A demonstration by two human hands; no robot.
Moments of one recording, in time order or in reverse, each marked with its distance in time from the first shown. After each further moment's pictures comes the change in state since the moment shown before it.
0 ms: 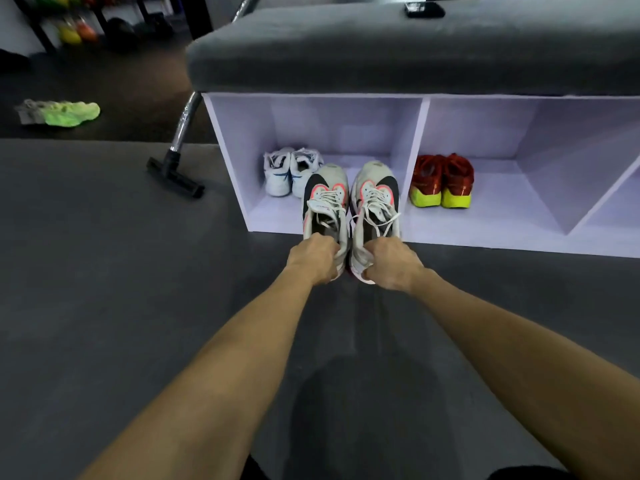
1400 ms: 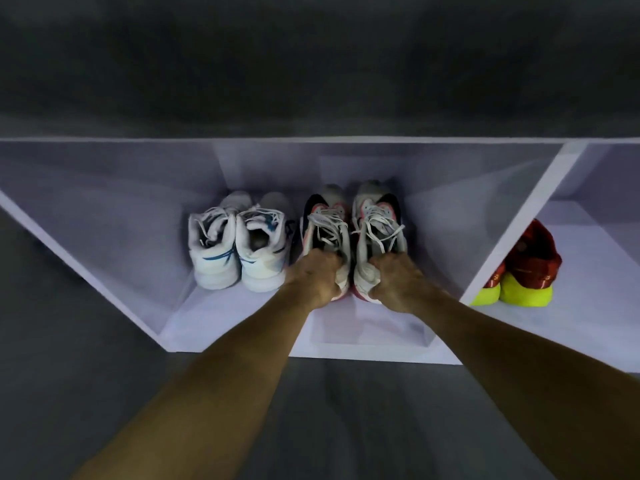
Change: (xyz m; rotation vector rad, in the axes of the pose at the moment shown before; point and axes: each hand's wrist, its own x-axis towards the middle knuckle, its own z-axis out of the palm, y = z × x) left_hand 0.404 -0.036 0.014 0.012 0.015 0.154; right_hand 0.382 0.111 0.012 -0.059 0.019 0.064
